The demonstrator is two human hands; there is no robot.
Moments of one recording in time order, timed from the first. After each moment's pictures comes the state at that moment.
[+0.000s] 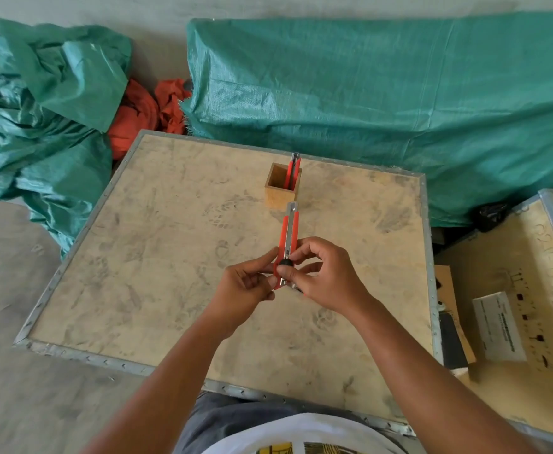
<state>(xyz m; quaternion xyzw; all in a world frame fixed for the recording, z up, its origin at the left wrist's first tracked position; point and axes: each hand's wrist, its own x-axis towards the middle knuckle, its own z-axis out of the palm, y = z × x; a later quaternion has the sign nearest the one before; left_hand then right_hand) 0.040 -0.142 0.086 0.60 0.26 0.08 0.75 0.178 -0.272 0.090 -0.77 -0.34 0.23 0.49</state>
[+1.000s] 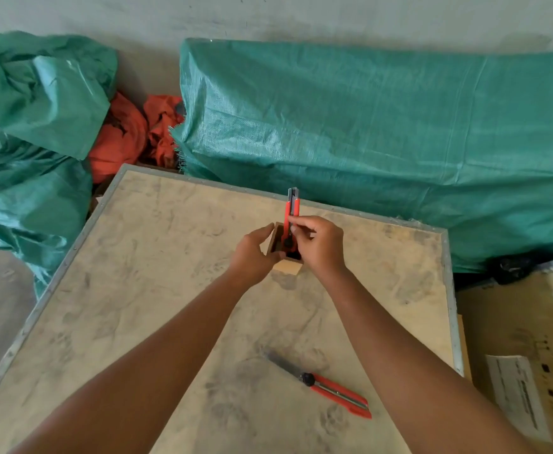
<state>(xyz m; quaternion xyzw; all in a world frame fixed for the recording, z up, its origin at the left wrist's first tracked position) 0.248 0.016 0.033 0.77 0.36 0.03 0.53 0.350 -0.094 0.039 -0.84 -0.30 0.05 0.45</state>
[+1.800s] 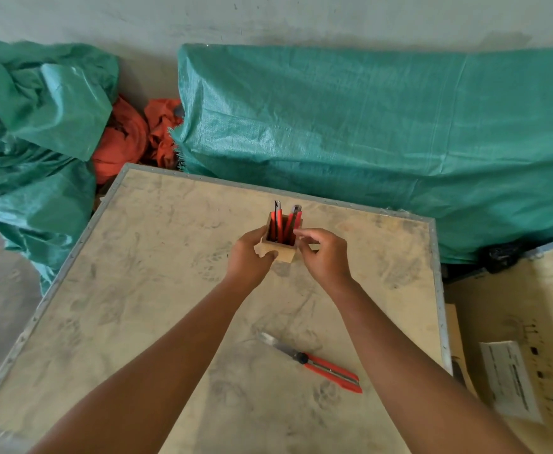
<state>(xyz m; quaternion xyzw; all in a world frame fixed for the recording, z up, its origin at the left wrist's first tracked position) 0.223 -0.014 0.042 0.77 0.37 0.10 0.51 0.333 -0.141 0.036 -0.84 -0.32 0.05 0.43</state>
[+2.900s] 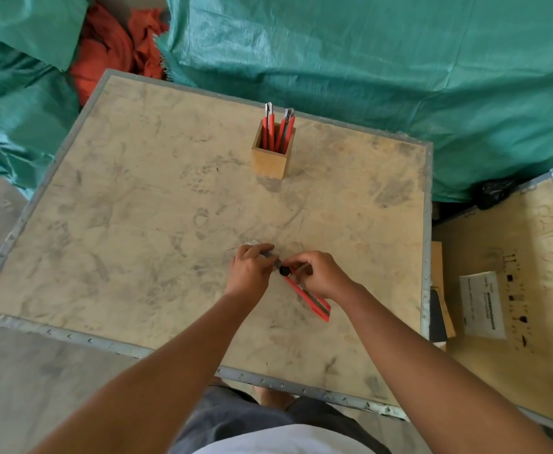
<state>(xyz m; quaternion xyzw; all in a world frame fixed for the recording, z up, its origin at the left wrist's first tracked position) 0.087 -0.162 -0.080 0.90 0.28 0.09 0.32 0.218 -0.295 -0.036 -0.82 -0.32 0.39 0.28</state>
